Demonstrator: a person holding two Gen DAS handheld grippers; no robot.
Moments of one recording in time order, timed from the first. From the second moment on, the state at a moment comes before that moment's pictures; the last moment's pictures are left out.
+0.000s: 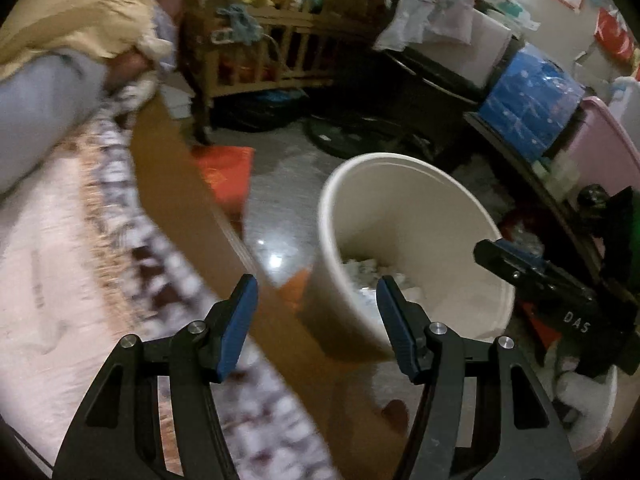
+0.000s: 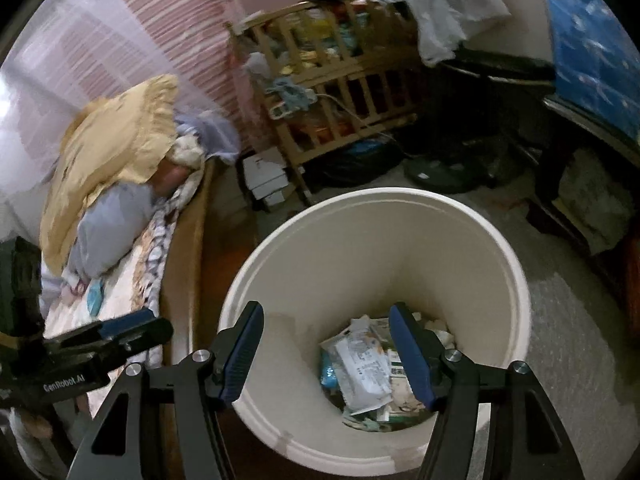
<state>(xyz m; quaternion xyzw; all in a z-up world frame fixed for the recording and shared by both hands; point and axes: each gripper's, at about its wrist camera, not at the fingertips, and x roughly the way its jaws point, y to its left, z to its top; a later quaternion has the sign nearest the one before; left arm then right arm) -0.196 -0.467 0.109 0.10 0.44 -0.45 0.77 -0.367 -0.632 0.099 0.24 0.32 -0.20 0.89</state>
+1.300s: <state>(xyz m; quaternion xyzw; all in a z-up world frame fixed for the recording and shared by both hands) -0.029 -0.104 0.080 0.03 0.44 -0.18 0.88 -0.101 -0.331 0.102 0.08 0.40 0.06 0.91</state>
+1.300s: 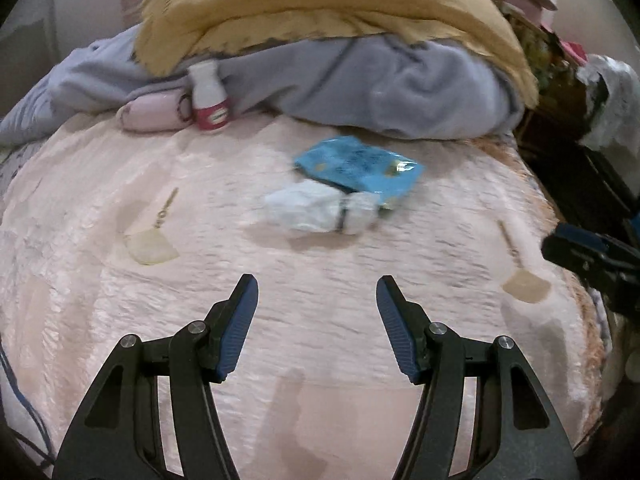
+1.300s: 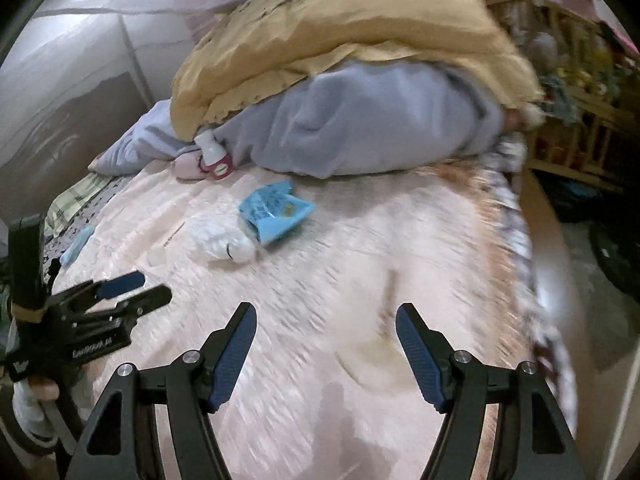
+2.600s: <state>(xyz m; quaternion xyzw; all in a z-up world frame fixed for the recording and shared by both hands) 0.087 -0.142 0.021 -0.13 0.48 -0.19 0.85 -0.029 -0.324 0.083 0.05 0.40 0.12 0.91</state>
